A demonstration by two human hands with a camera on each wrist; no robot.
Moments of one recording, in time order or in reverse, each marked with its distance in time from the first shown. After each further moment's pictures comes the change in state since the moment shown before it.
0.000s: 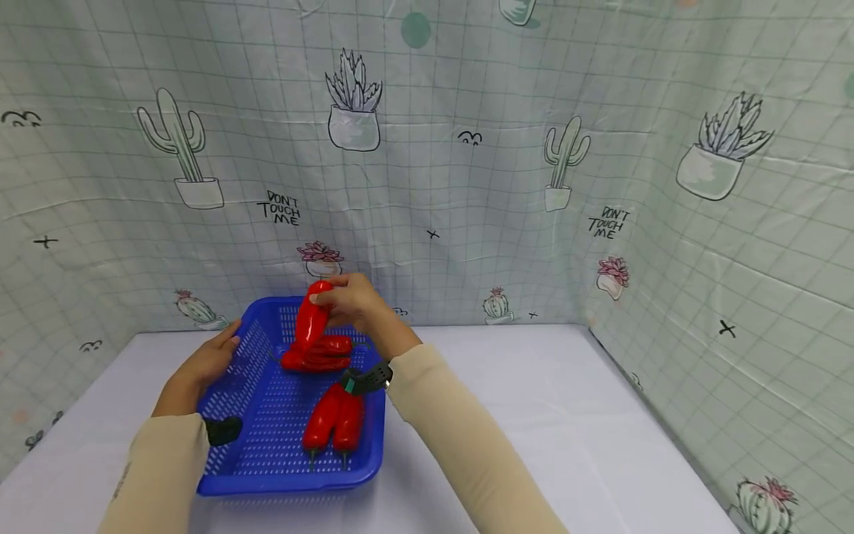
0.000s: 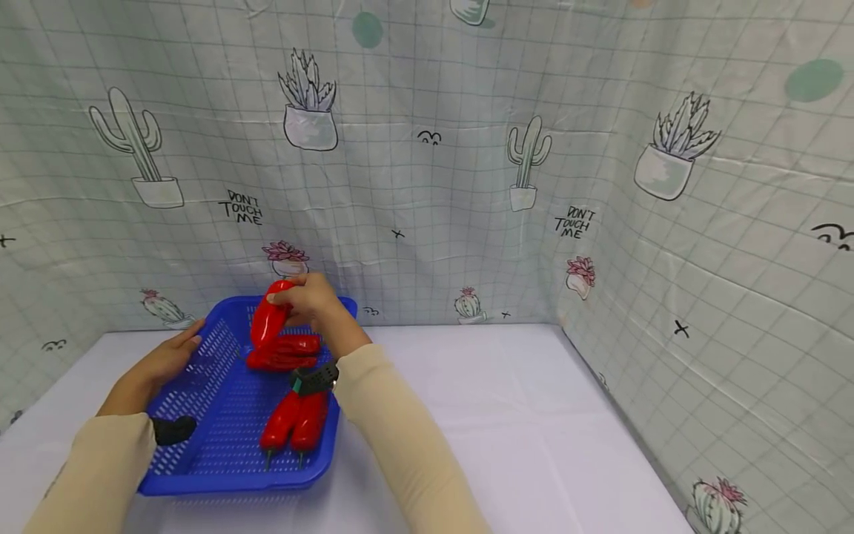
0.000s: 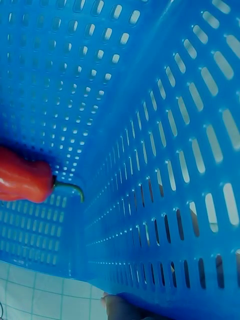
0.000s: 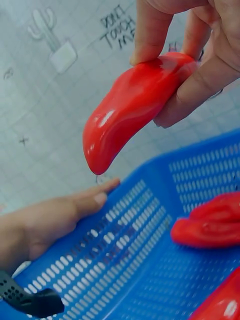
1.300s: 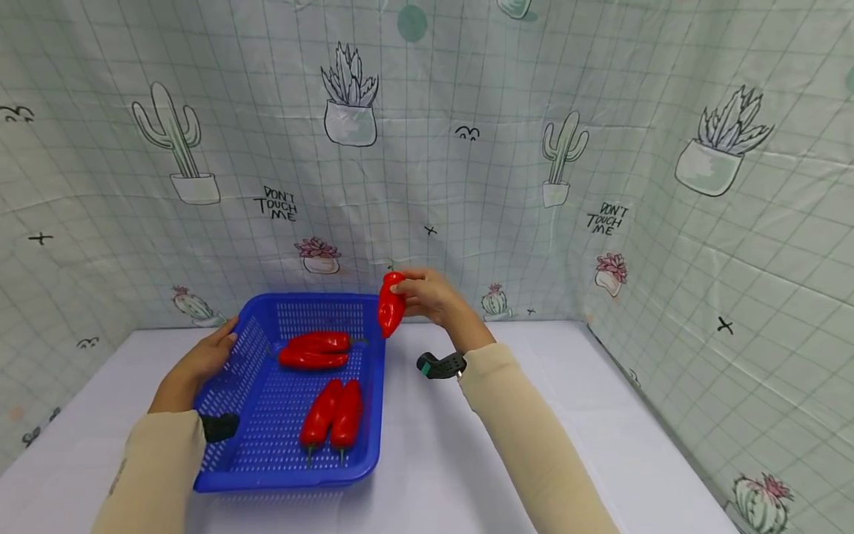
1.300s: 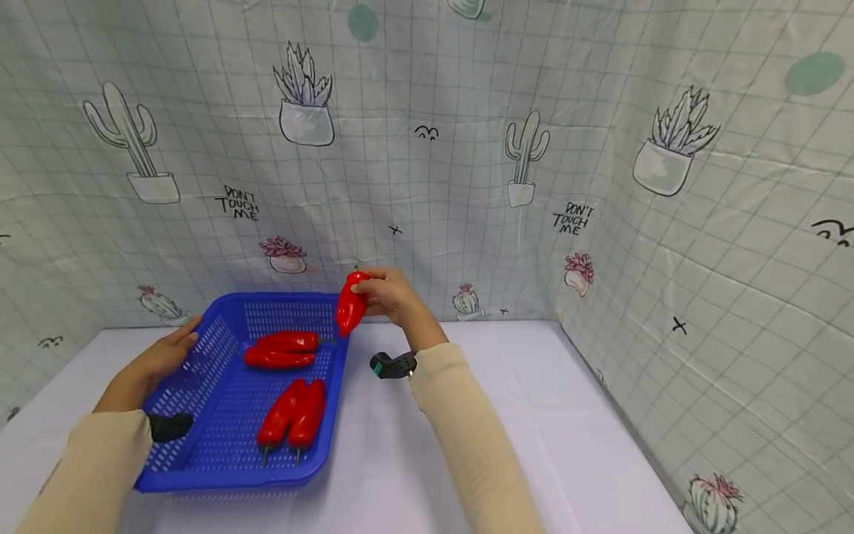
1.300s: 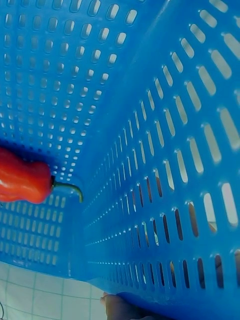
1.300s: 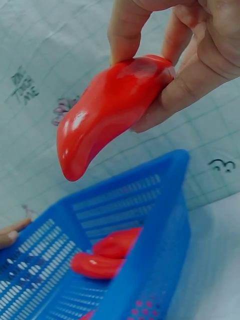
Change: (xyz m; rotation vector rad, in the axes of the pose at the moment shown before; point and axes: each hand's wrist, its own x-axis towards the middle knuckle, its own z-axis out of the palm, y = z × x) left_hand 0.001 -0.001 0.000 -0.012 -0.008 -0.004; right_hand -0.014 0.009 -0.119 -0.045 0.051 -0.006
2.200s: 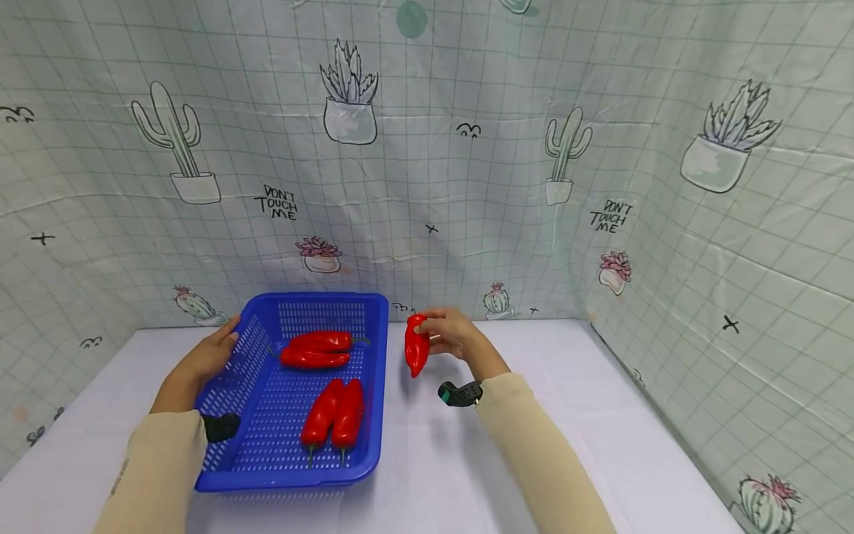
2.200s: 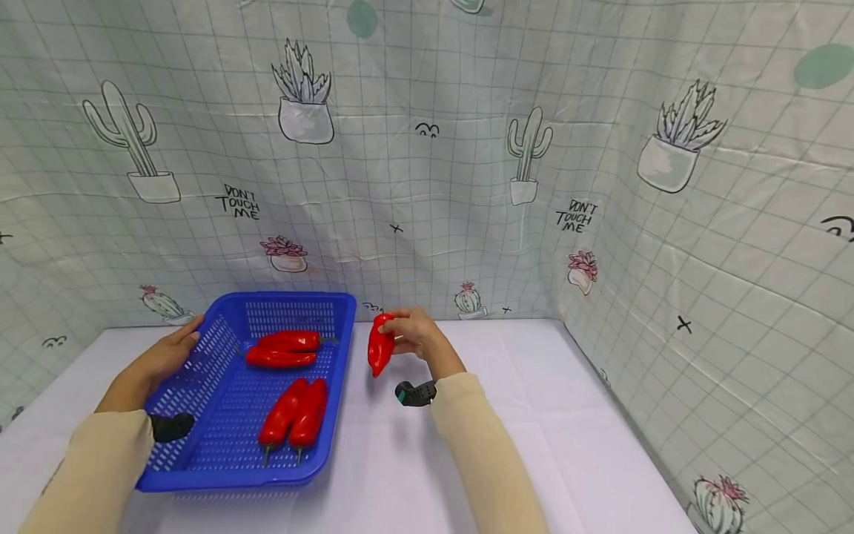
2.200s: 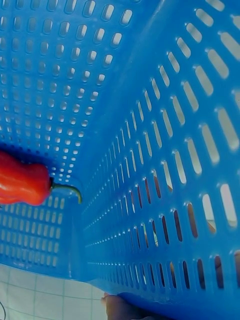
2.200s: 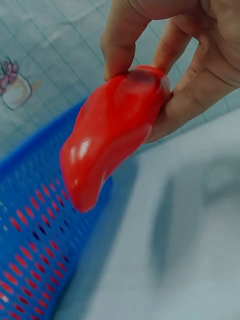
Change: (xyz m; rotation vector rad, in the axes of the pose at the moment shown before) left_hand -0.003 0.001 0.002 0.029 0.009 0.007; right_hand -0.001 0.072 -0.033 -0.039 0.050 0.181
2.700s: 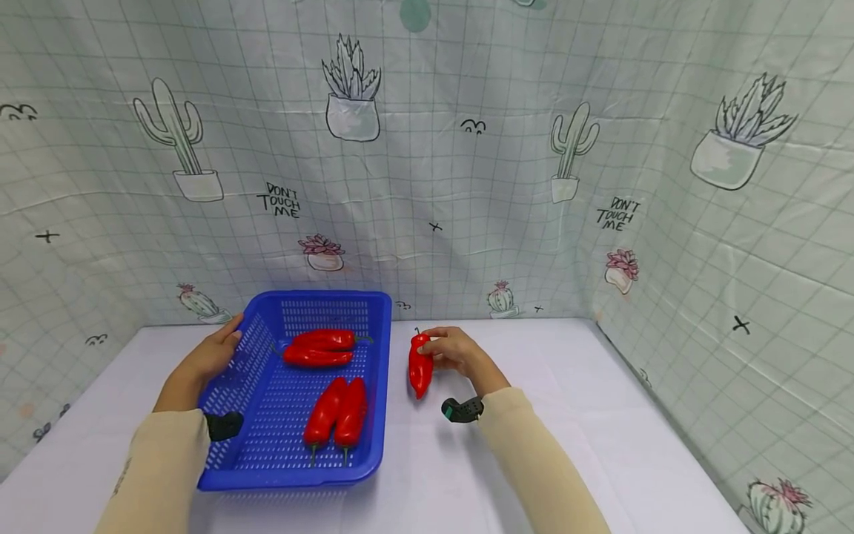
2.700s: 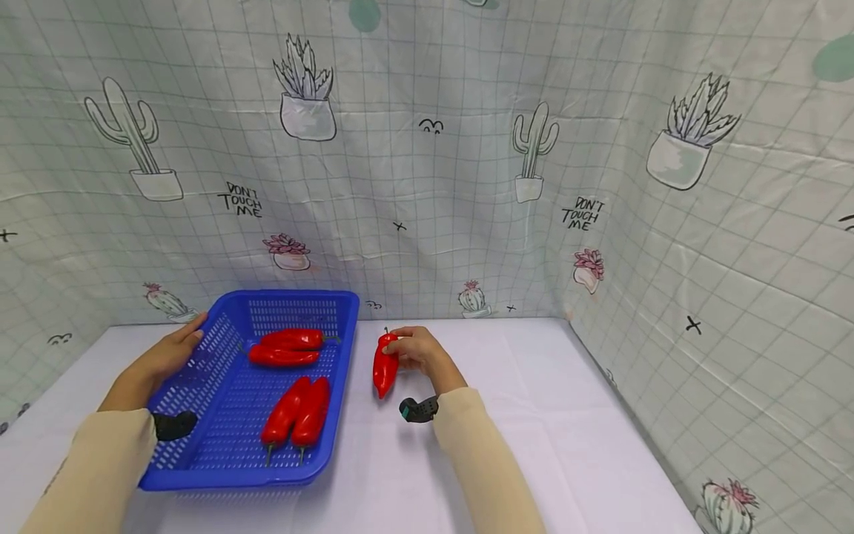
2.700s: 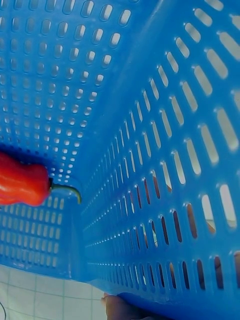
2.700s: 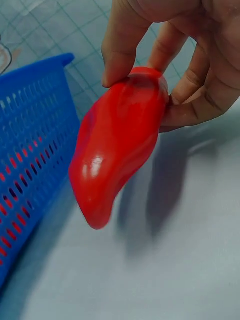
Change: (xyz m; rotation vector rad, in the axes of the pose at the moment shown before) left_hand -0.001 0.000 0.002 -0.005 0.013 0.006; right_hand 0.011 0.038 0.004 -0.092 0.048 0.047
